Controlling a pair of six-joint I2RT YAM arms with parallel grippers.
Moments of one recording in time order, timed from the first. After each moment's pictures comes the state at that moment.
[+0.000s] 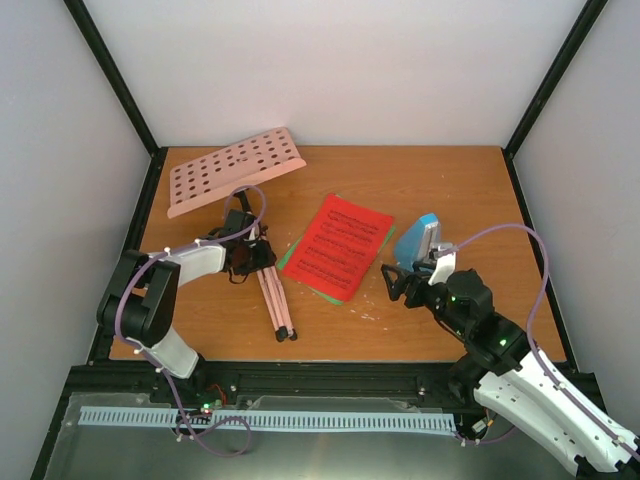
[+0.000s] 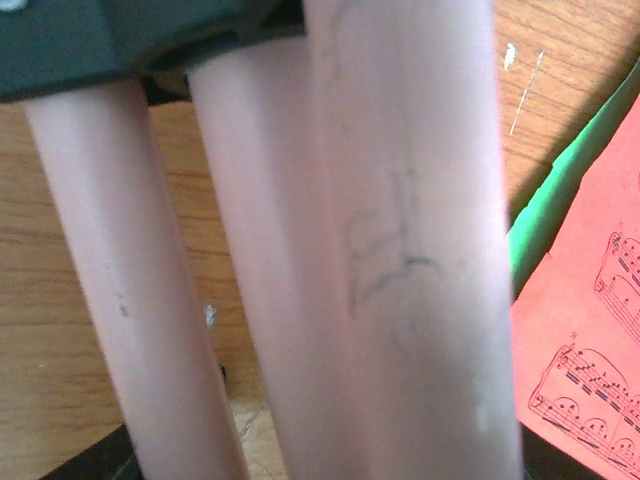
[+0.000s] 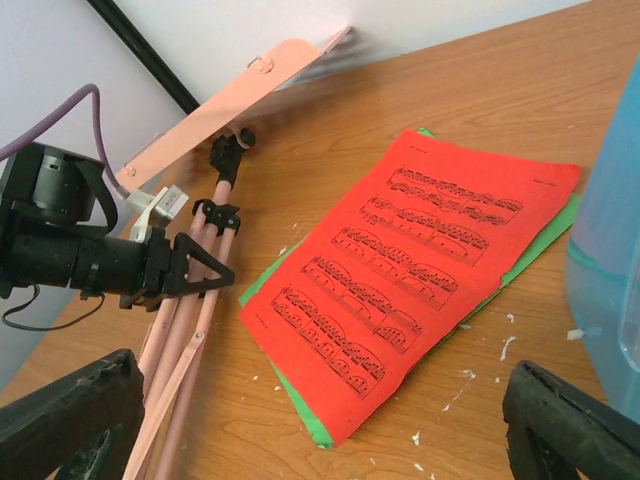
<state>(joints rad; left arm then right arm) -0.30 1.62 0.80 -0.24 0.16 -0.57 0.68 0.47 0.50 -0.36 0.09 0.56</state>
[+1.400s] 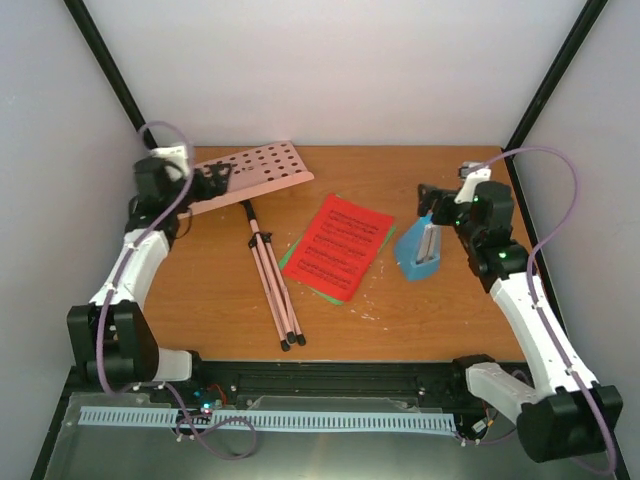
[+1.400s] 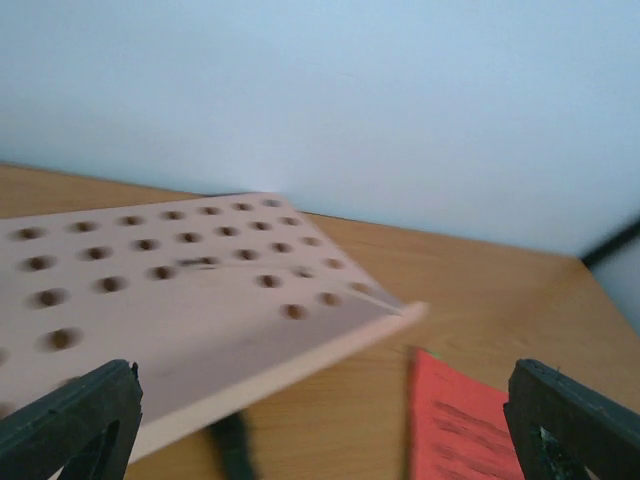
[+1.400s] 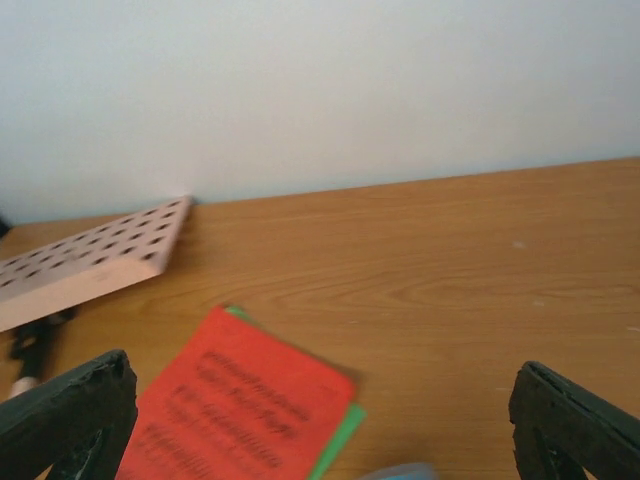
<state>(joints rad) 0.03 1.35 1.04 -0.02 0.45 -0.28 0.20 1.00 0.93 -0.26 -0.07 0.25</state>
